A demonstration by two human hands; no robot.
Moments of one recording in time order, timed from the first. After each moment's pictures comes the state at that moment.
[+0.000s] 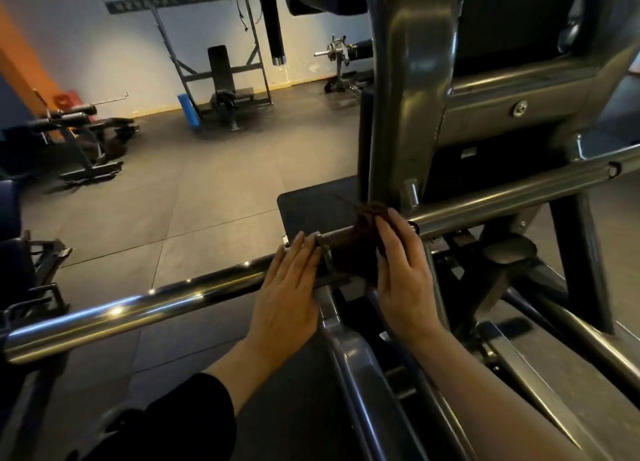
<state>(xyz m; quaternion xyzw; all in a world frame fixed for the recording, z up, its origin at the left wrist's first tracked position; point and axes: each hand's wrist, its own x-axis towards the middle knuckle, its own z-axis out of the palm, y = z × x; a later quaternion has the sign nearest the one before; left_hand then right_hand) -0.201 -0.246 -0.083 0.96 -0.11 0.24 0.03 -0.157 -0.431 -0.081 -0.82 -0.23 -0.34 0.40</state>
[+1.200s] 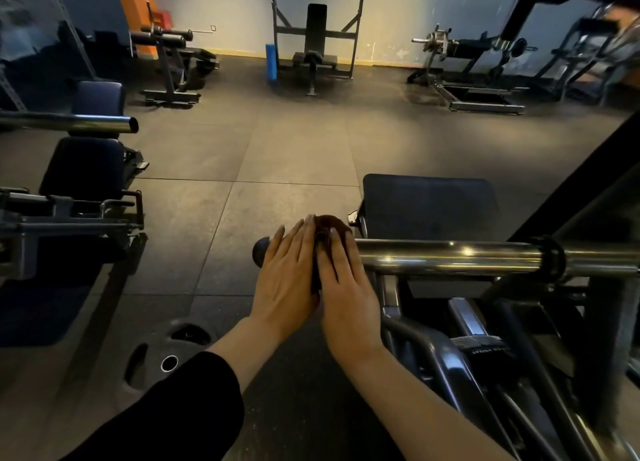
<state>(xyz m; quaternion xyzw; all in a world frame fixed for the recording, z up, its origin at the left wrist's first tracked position) -0.349 0.042 -0.096 0.96 0.05 0.25 0.09 -0.325 -0.075 -0.096 -0.90 -0.36 -0.17 0.17</state>
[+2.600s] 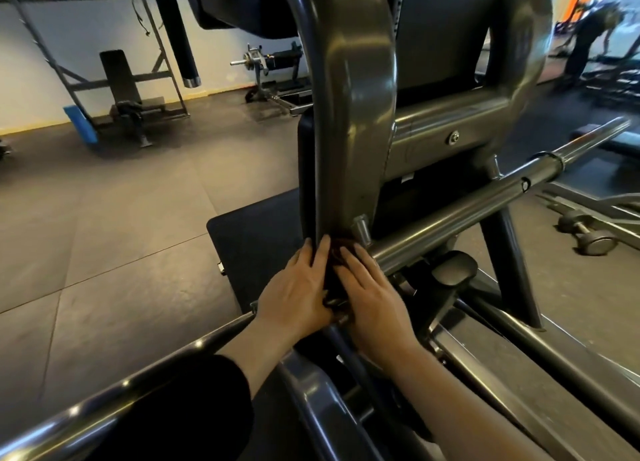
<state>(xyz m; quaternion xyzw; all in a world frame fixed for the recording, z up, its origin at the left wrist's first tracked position) -0.073 -0.296 -0.050 0.97 -0.19 0.06 0.10 -0.098 -0.442 -0.079 -0.95 -0.17 -0.18 0.20</state>
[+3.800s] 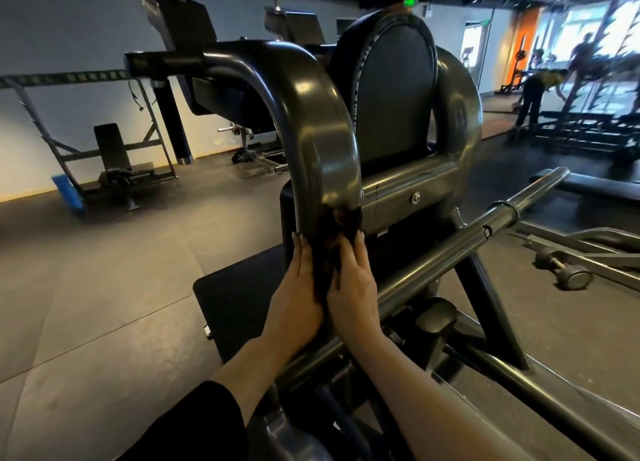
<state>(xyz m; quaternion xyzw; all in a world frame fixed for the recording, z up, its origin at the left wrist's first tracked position) -0.043 -0.316 0.000 0.92 -0.20 0.14 0.31 -0.057 -0.421 0.001 -0.82 -0.06 -0.30 0.48</state>
